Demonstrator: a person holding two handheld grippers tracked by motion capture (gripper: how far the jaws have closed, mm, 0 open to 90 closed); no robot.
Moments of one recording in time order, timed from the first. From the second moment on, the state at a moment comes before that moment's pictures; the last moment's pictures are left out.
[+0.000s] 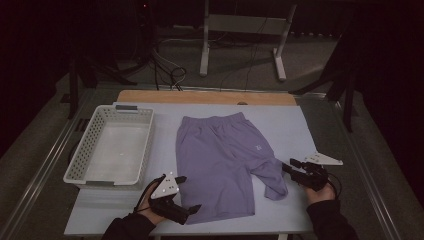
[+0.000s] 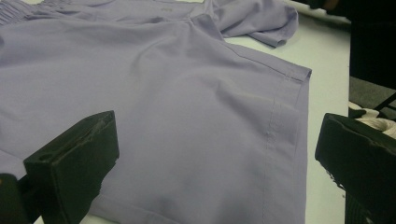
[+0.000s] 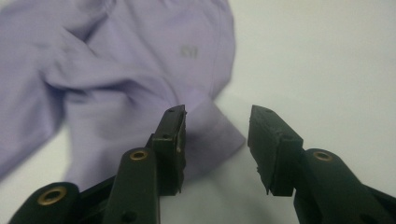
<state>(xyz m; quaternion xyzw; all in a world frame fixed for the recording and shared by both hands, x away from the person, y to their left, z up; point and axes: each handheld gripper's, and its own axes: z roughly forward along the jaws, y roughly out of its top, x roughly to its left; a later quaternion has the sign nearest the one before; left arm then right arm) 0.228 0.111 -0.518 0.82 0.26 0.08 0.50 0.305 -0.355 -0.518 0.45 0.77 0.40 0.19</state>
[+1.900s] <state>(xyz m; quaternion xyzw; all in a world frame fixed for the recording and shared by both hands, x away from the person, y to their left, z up) 0.227 0.110 -0.518 0.82 0.25 0.07 0.50 0.251 -0.322 -0.486 0.34 0.84 0.41 0.15</state>
